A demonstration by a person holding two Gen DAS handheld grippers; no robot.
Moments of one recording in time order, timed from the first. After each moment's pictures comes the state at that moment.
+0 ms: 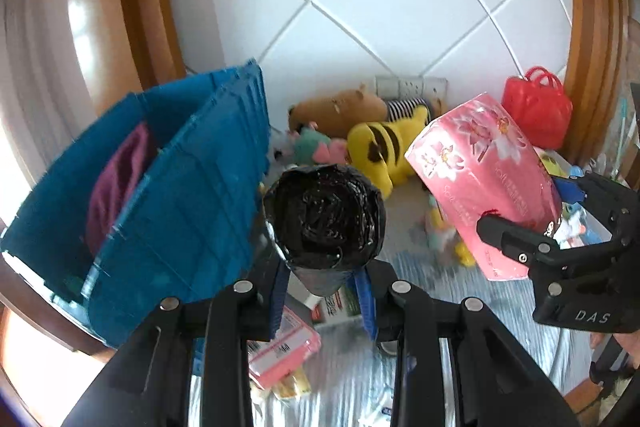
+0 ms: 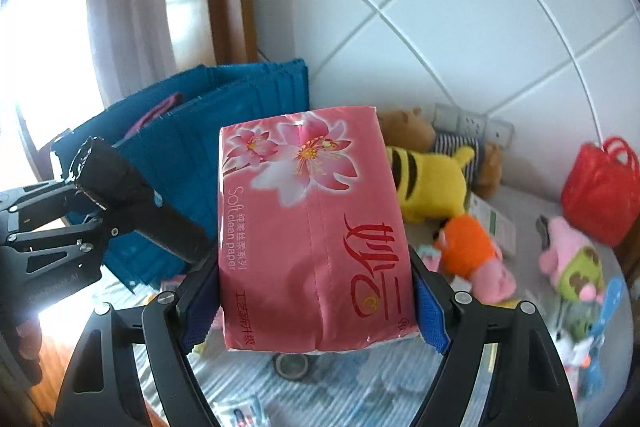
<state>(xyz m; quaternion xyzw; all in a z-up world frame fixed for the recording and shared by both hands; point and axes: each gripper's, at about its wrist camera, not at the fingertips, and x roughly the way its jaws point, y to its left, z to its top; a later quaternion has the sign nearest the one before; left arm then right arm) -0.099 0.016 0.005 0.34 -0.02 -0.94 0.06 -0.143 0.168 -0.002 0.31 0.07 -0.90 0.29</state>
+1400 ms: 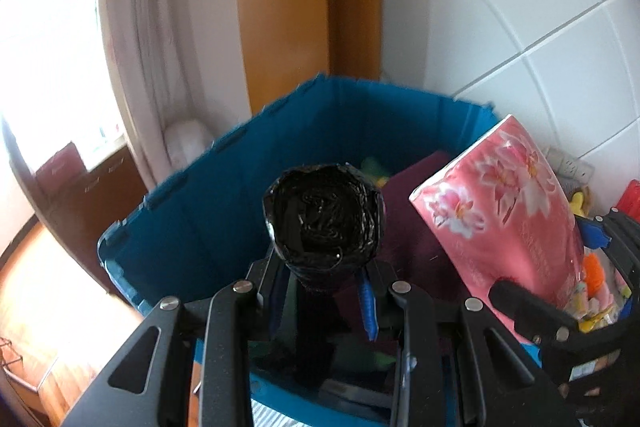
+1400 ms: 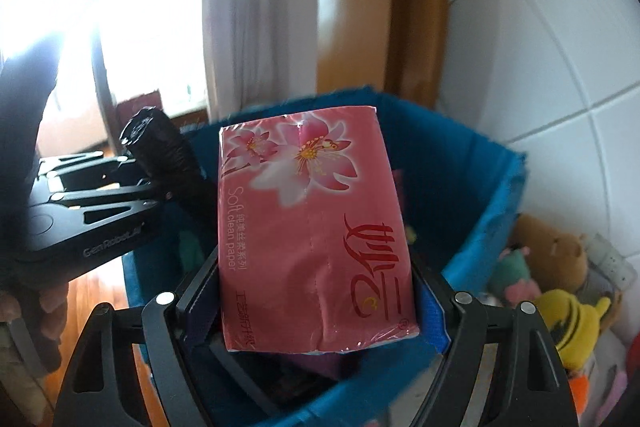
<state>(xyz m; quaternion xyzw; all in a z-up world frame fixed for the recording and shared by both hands) -0.089 -0.318 0.032 0.33 0.08 -0.91 0.24 -0.152 -0.177 0.029 0.27 0.17 -0.83 0.45</state>
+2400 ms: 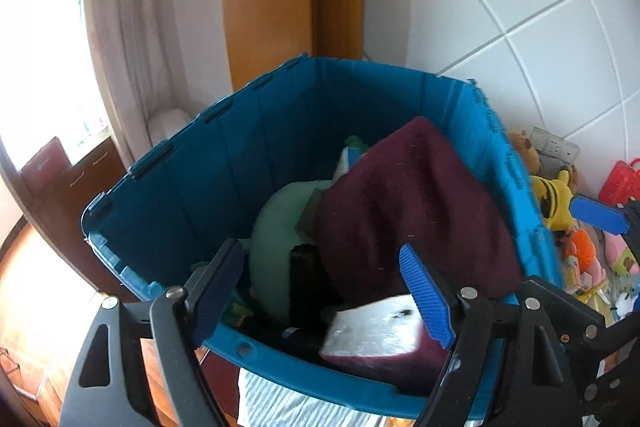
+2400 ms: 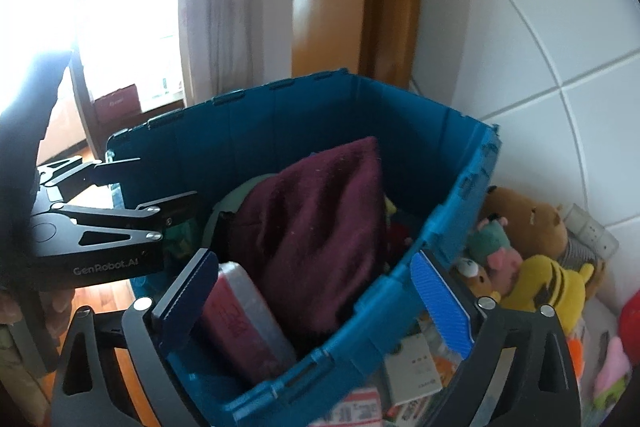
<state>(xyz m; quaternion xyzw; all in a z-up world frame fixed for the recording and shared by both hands) -0.067 -0.291 0.024 0.33 0.07 -0.92 0.20 -0.125 -0.143 0.030 0.28 0.16 -0.86 0.40</state>
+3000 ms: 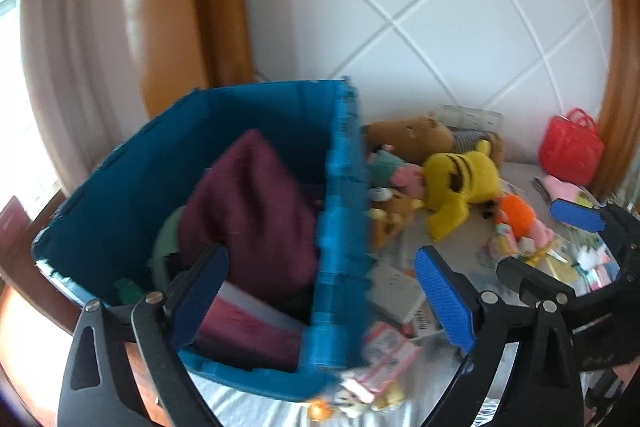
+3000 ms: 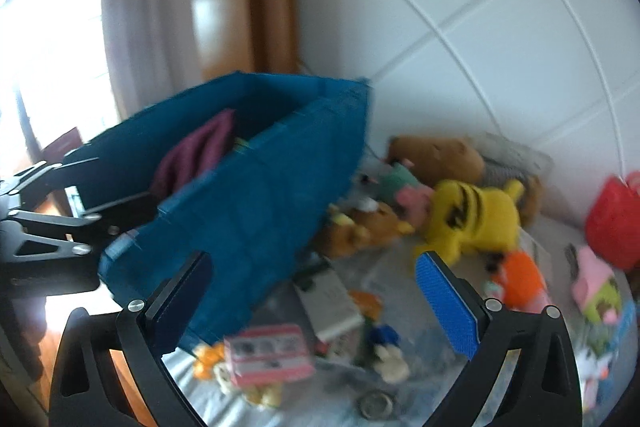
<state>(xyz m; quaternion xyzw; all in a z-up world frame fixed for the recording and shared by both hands) -0.079 -0.131 0.037 0.32 0.01 -0.94 0.09 -0.125 0.033 0.017 0.31 0.08 -0.91 0.28</state>
